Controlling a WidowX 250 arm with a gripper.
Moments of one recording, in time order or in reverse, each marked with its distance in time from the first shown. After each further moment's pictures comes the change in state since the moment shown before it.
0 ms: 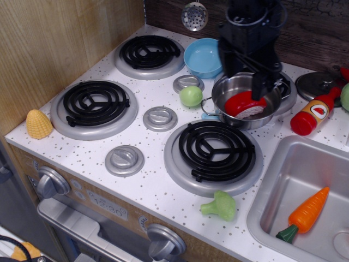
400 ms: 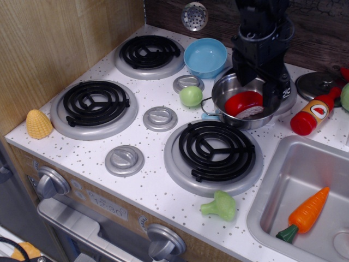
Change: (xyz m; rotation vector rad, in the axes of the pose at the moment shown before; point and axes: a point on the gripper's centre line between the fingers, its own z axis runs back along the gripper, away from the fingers) arm 0.012 0.004 -0.034 -0.031 -0.028 -0.029
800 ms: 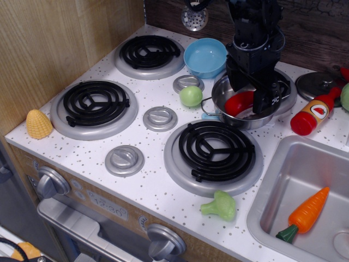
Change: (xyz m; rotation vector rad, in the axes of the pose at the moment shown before) arm -0.006 0.009 -0.012 0.038 0.043 -0.049
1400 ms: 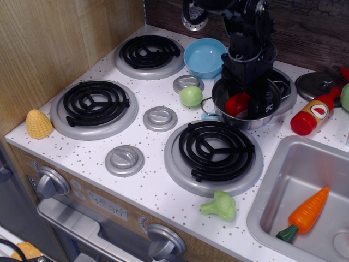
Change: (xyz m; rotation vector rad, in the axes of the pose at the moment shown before) arm -0.004 0.005 -0.025 -0.009 -0.005 0.026
